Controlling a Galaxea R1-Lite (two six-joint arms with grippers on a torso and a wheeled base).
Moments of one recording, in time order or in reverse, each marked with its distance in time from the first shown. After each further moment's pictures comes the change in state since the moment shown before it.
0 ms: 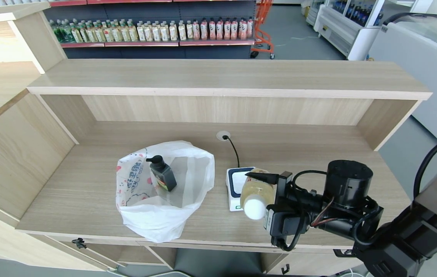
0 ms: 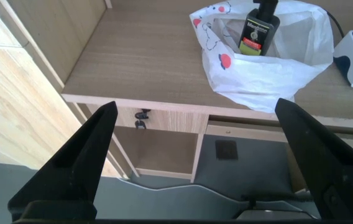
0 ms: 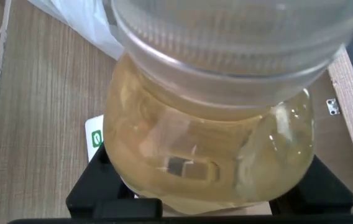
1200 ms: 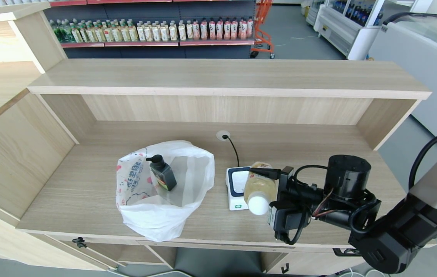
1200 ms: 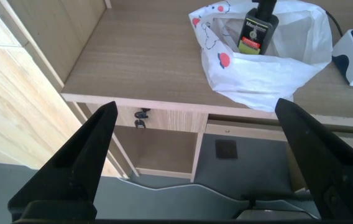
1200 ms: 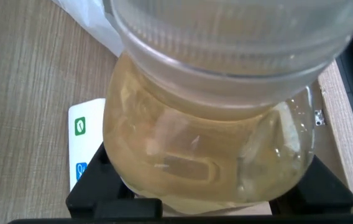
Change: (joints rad) left arm 0.000 0.000 0.000 0.000 0.000 0.000; right arm -0.053 0.028 -0.045 0.011 0.066 -0.092
